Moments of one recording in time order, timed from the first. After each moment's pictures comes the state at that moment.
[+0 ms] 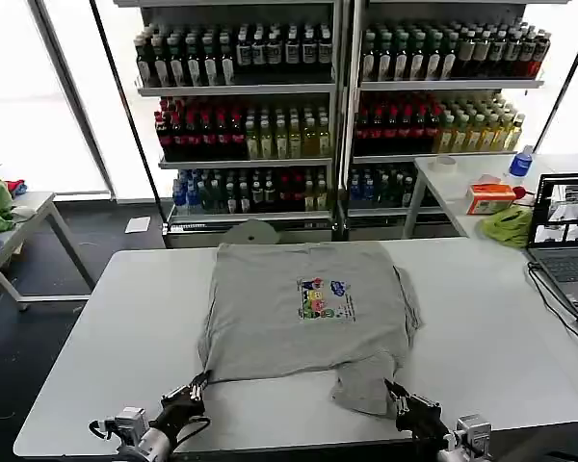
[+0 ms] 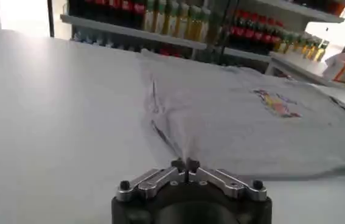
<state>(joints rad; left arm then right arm) 1.56 -1.32 -0.57 -2.03 -0.45 0.45 0.07 -1.68 1.09 0.54 2.20 0.56 -0.44 -0.01</state>
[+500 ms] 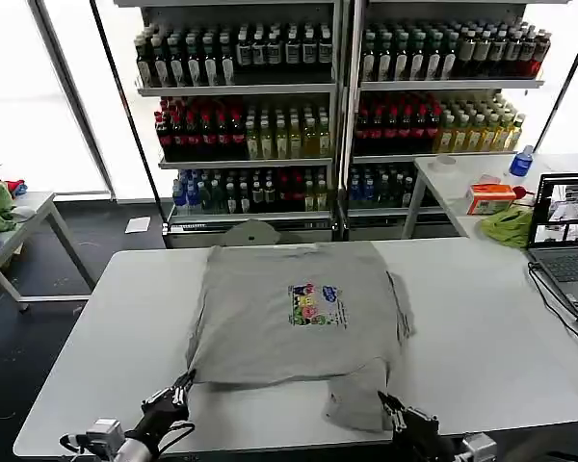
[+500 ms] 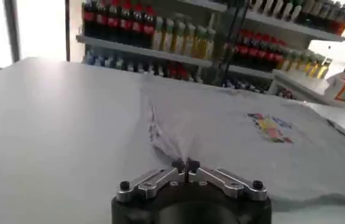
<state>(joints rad) 1.68 -1.34 -0.66 -2.18 -0.44 0.45 0.09 -1.83 1.09 0.50 2.31 0.54 -0.36 -0.05</state>
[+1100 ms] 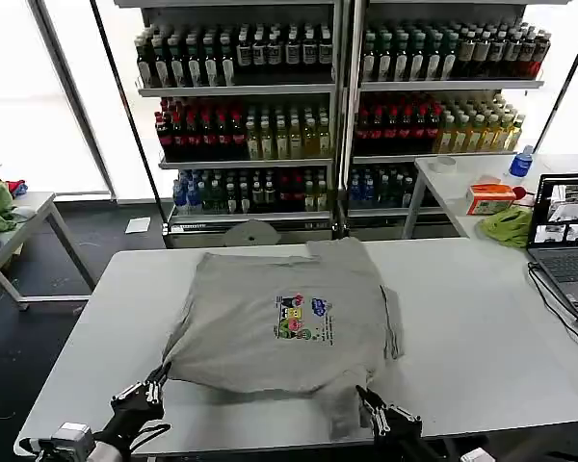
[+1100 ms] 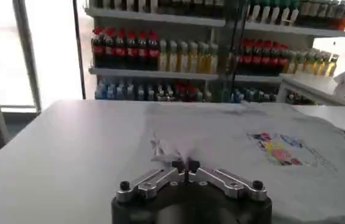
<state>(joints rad) 1.68 -1.31 -0.74 -2.26 -0.37 0.47 0.11 -1.70 1.12 0.47 2.28 0.57 -0.25 -0.03</state>
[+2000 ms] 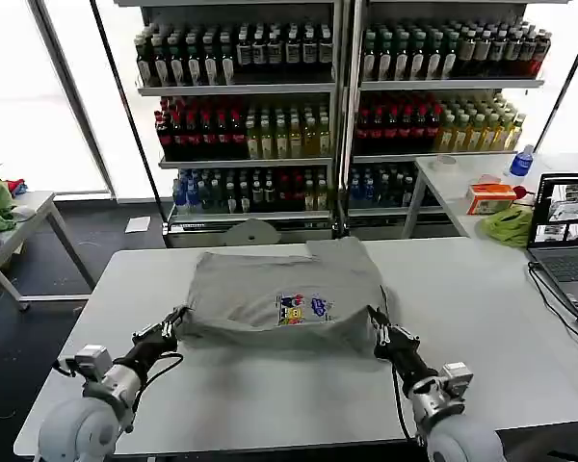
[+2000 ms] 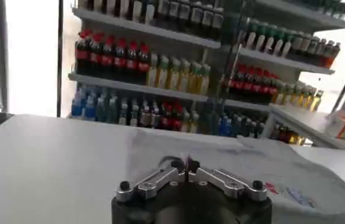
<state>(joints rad) 1.24 -1.17 -0.58 -1.95 -0.67 0.51 0.01 -1.22 1.19 0.35 1.94 0.53 -0.27 0.09</state>
